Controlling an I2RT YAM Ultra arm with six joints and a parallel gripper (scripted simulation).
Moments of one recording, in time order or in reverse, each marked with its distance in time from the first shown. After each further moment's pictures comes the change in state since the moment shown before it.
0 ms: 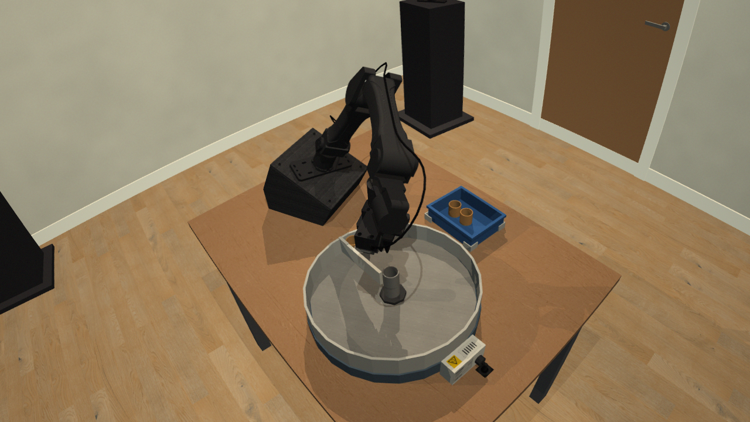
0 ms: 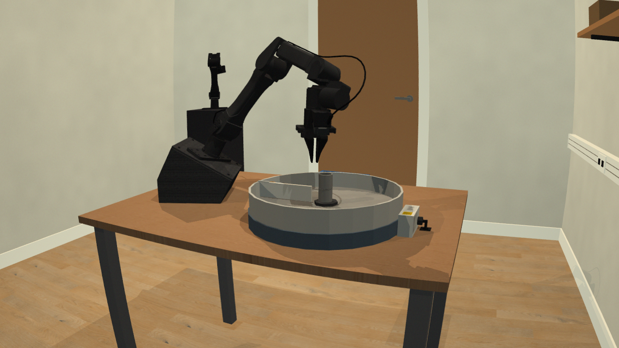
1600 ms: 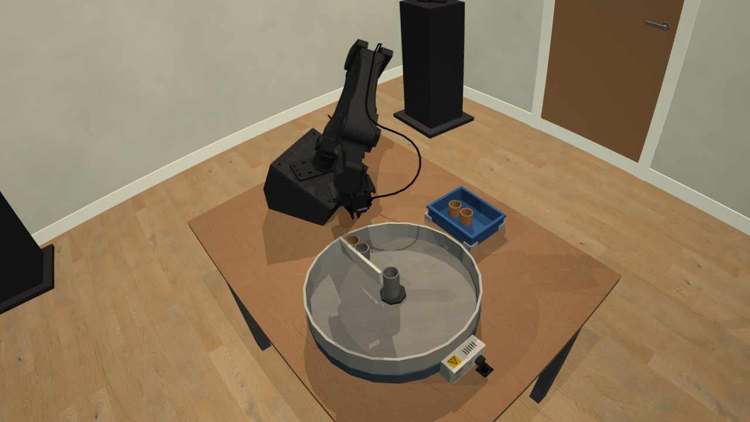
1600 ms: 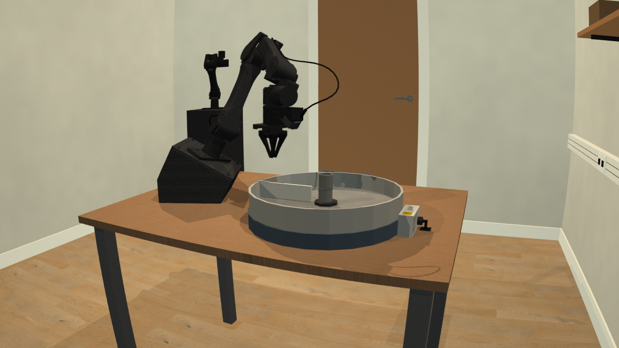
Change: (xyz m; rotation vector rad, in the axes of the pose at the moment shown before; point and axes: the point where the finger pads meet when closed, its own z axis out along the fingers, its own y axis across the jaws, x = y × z) arm 0.088 -0.108 0.006 -0.012 -0.046 -0.628
